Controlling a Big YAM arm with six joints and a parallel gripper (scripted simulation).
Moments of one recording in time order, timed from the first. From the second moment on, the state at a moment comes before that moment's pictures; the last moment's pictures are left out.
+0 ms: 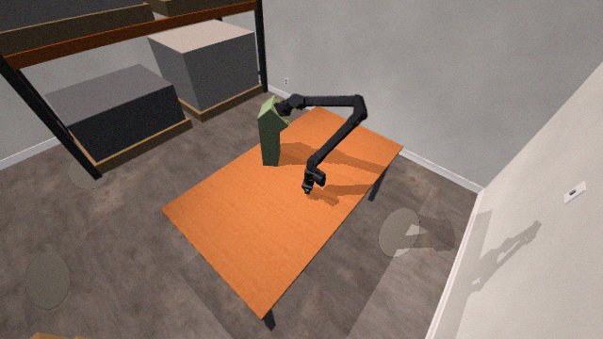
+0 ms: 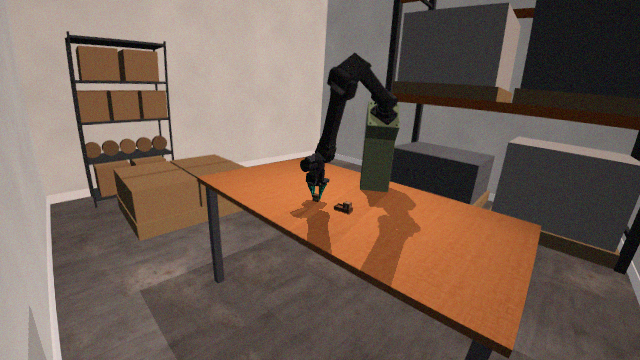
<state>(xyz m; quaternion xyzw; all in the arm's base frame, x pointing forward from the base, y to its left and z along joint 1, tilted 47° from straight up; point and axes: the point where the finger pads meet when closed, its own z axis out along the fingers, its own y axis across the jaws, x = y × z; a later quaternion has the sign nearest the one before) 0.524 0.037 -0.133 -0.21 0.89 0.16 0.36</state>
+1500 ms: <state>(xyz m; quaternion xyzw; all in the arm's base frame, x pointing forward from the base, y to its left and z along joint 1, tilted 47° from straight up) 0.509 0.039 -0.129 -0.21 0.89 0.17 0.35</state>
